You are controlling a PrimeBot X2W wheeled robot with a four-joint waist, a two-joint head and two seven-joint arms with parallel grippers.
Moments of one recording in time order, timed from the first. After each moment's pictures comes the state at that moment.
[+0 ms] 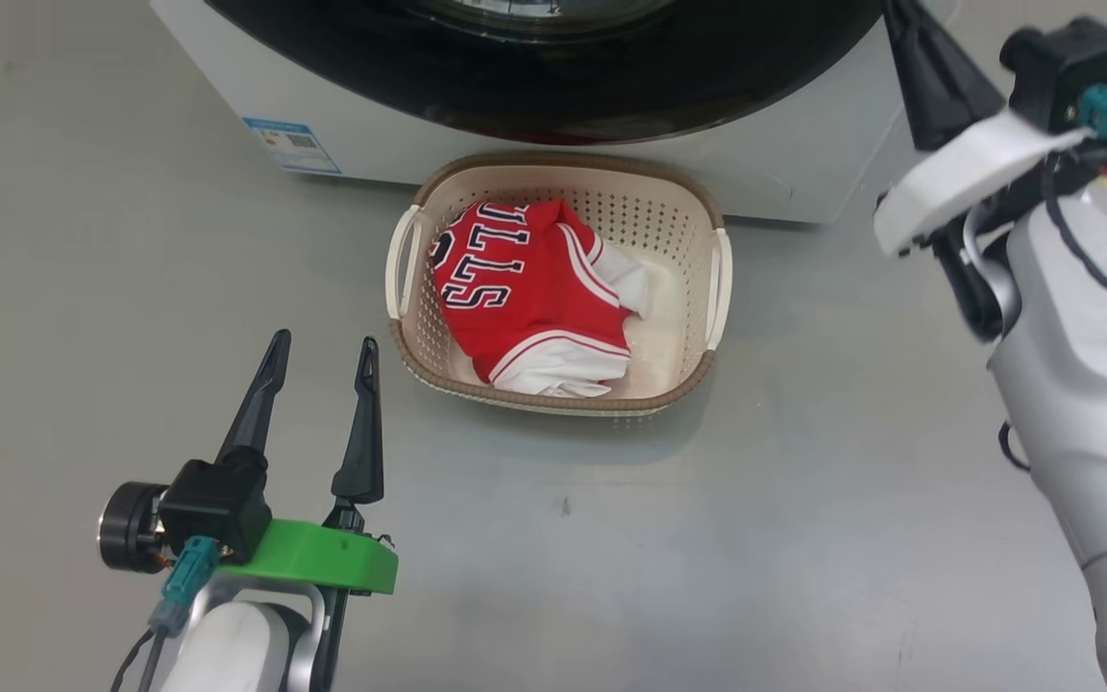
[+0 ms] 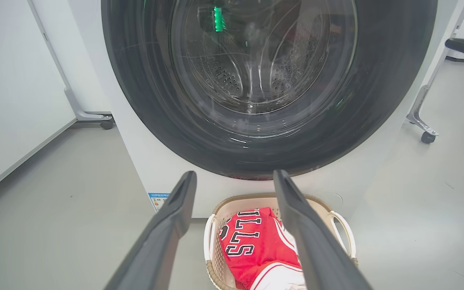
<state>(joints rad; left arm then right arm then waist) -0.16 0.06 -0.30 0.03 -0.32 0.11 -0.21 -0.86 -0.21 0.37 0.68 0.36 0.12 -0.23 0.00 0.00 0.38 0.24</state>
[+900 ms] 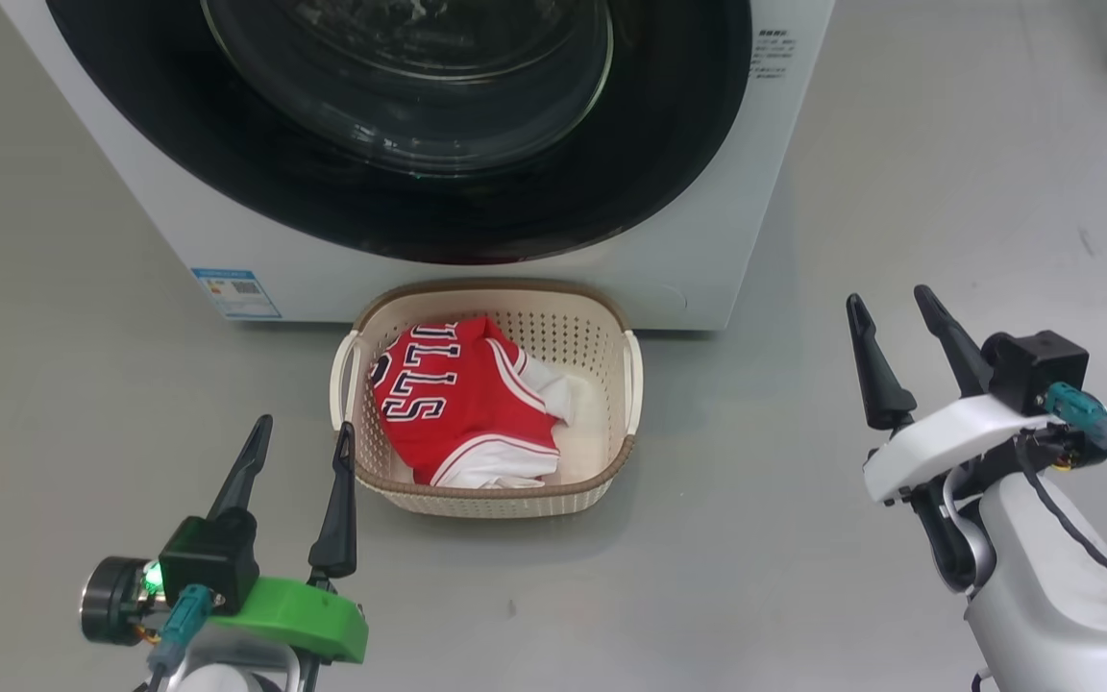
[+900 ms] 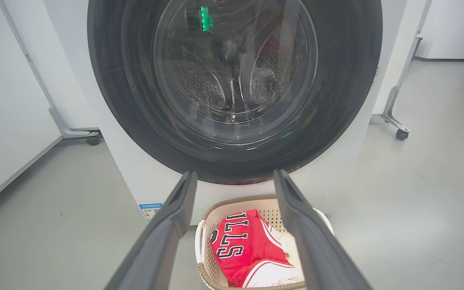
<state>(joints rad) -0.07 0.10 -0.29 0.09 -0.32 0.11 -0.19 -0.38 -0.18 0.26 0.52 0.44 0.08 -0.25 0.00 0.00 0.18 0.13</state>
